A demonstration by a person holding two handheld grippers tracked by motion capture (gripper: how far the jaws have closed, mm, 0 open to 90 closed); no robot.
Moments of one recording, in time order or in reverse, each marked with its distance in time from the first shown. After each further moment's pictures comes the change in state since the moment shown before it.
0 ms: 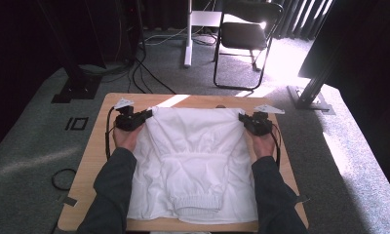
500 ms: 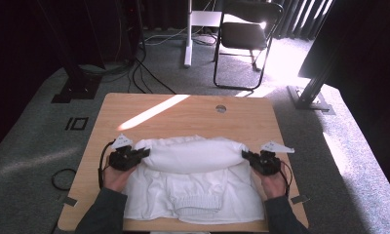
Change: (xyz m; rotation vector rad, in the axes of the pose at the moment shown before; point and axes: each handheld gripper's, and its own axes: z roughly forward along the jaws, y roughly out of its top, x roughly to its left) left arm -0.038 -0.094 -0.057 0.225 -0.037 0.098; right arm 0.031 -0.093 -0.072 0.102 0.110 -0.003
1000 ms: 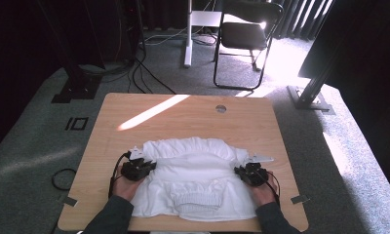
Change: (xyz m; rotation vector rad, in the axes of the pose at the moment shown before) left arm -0.006 -0.025 0.046 0.134 0.071 0.051; right arm 0.011 -0.043 0.041 0.217 -0.059 -0.043
